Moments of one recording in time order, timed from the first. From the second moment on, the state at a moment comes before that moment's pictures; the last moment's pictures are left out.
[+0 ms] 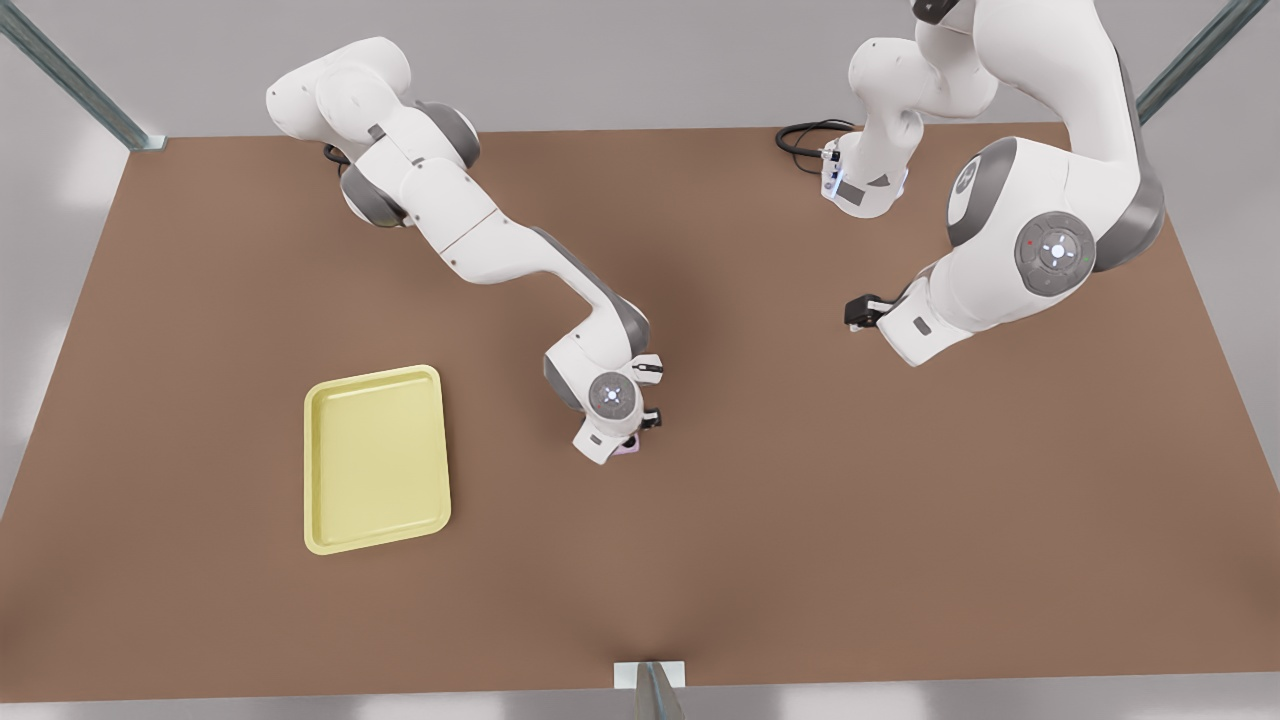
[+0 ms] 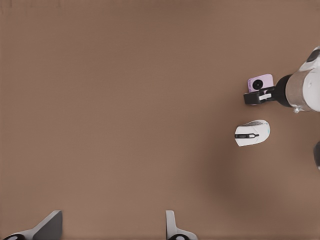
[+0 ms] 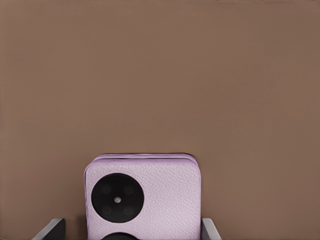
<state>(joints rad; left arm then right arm) -0.31 0.23 0.03 -1.37 -0.12 1.39 -0.15 0.59 1.04 0.16 -1.15 -0.04 2.09 0.58</state>
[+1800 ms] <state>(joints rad) -0.30 0.21 0.04 -1.33 -0.07 1.36 -0.14 -0.08 0.30 0.15 -1.38 -0.04 1.68 0.07</state>
